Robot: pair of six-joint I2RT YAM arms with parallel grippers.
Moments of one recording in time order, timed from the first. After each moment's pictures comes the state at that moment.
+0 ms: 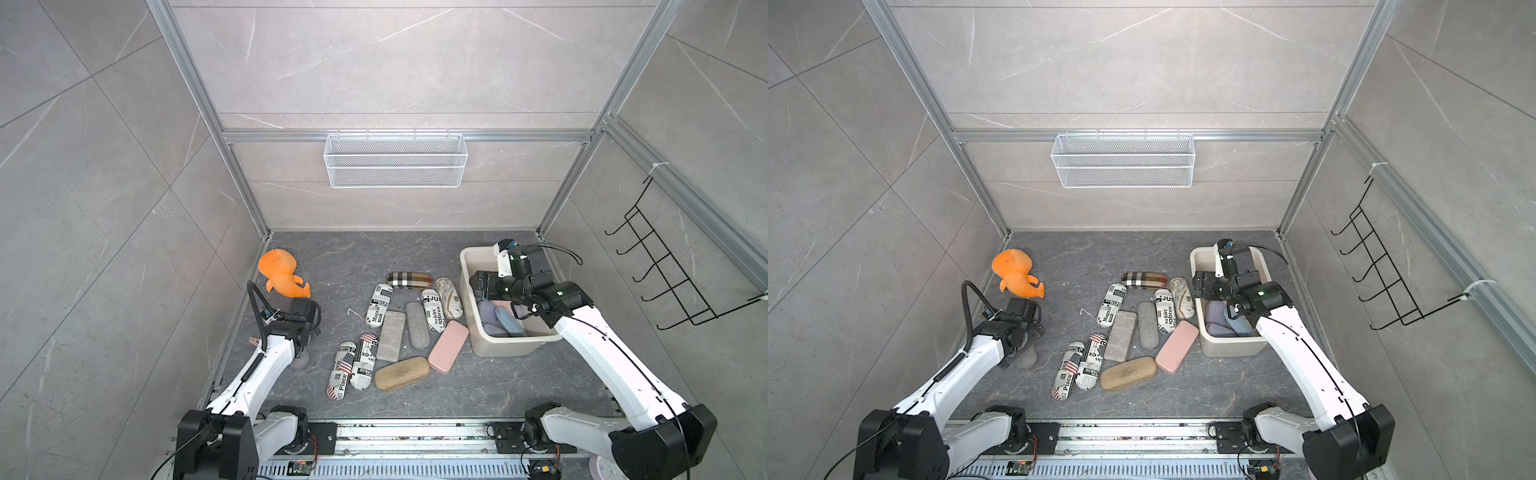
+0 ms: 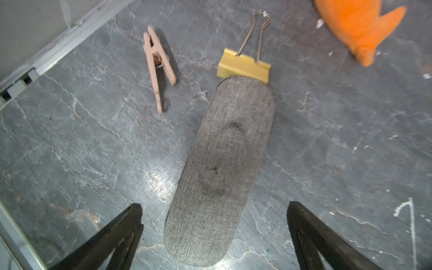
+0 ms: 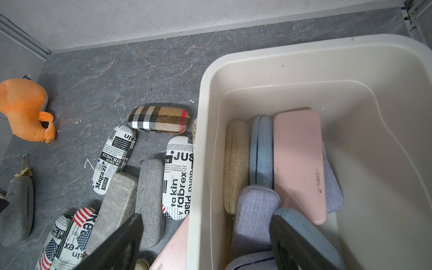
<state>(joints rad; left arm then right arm) -0.15 1.13 0.65 -0.78 -0.41 -0.96 0.33 1.19 1.18 -0.74 0.00 0.29</state>
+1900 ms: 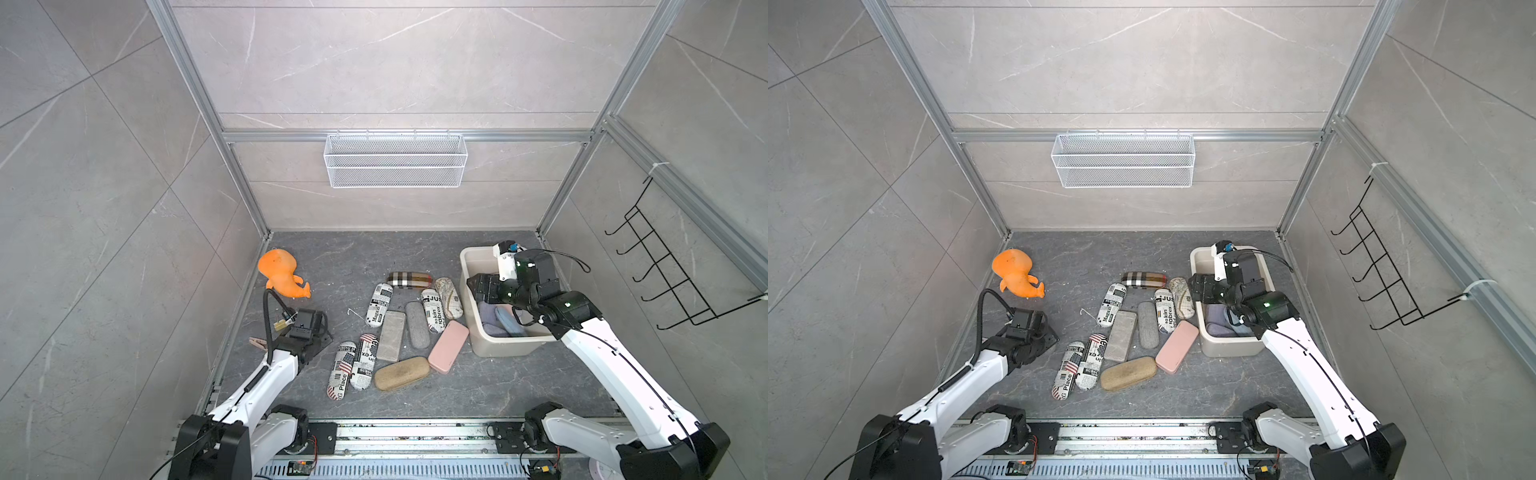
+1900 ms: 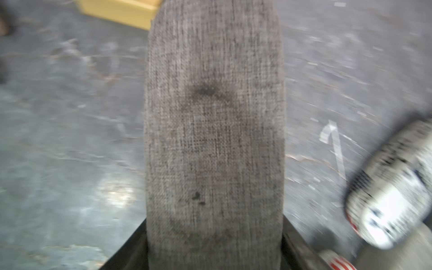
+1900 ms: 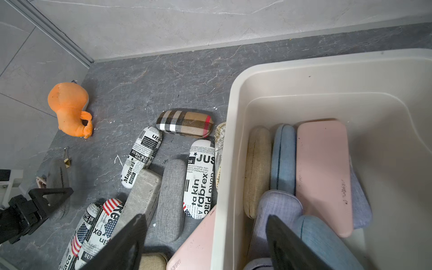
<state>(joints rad) -0.28 1.02 0.49 -0.46 -0.17 -0.82 0.35 1.12 1.14 -0.68 -0.08 0.30</state>
